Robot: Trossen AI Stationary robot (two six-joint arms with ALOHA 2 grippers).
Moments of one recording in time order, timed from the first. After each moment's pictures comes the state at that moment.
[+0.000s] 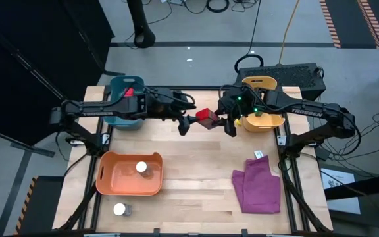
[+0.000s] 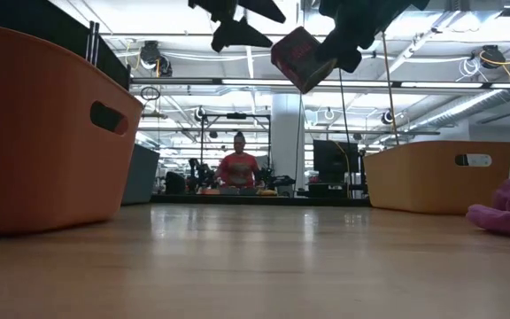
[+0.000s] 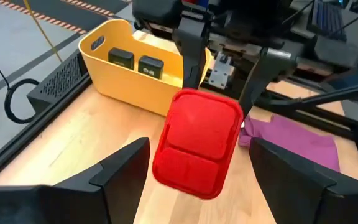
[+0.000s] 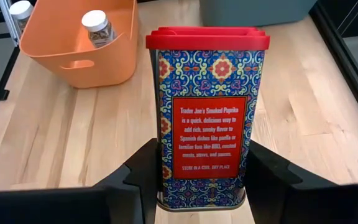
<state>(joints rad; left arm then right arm) 0.14 1.50 1.35 -0.27 -0.03 -0.23 -0.29 1.31 1.19 -0.58 -0.25 -0.06</state>
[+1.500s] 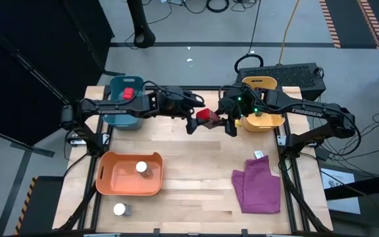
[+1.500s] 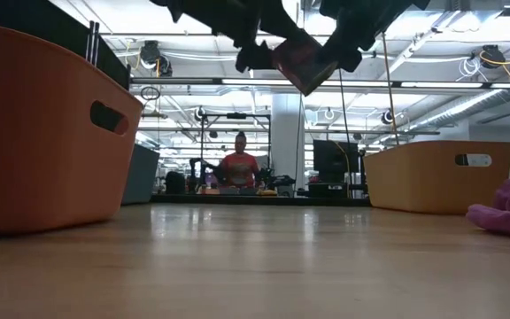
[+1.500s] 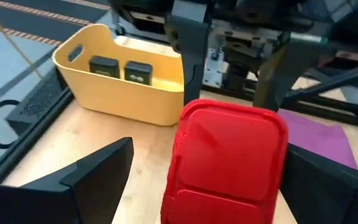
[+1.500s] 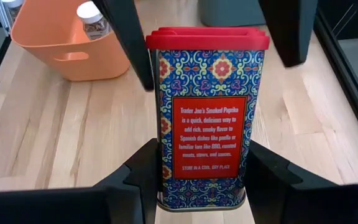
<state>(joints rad) 0.20 1.63 1.34 -0.11 0.10 -0.10 -0.29 1.31 1.19 -0.59 -0.24 -0.10</state>
